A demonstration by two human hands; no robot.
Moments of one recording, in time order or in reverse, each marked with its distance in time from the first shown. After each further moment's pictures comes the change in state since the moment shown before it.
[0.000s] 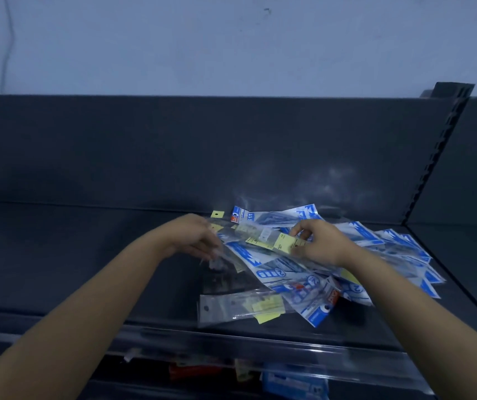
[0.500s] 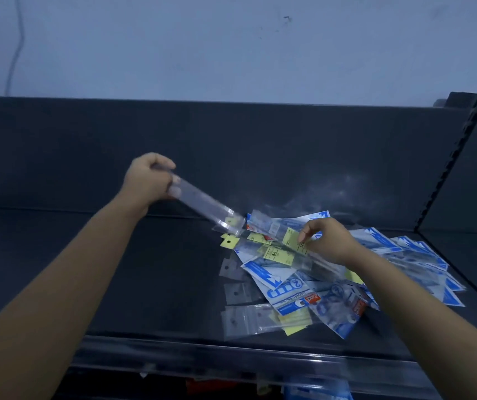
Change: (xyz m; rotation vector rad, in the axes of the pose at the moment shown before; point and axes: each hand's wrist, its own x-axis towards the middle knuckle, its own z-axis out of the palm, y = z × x) left_hand -0.011 0.025 -0.104 -0.170 0.635 0.365; right_hand 0.020 -0.027 0.015 0.084 0.142 0.036
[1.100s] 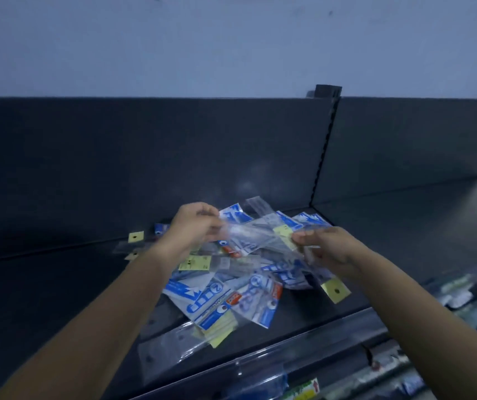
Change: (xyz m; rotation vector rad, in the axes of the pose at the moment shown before) left_hand -0.063 0.006 0.202 -0.303 -0.657 -0.192; right_hand -0.083 0.068 -0.071 0.843 0.262 0.561
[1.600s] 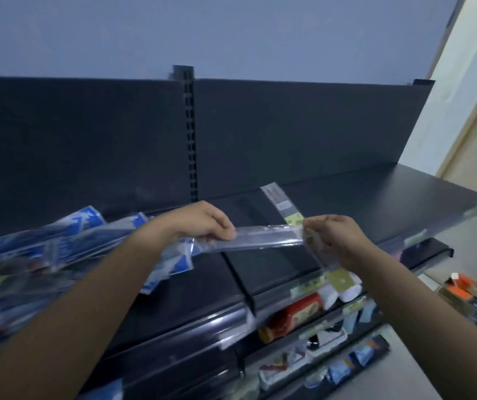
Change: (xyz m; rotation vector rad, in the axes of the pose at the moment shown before) left_hand 0.056 0.000 0.294 0.673 -0.573 0.034; right_hand 0.038 0.017 -0.310 0.042 0.261 -0.125
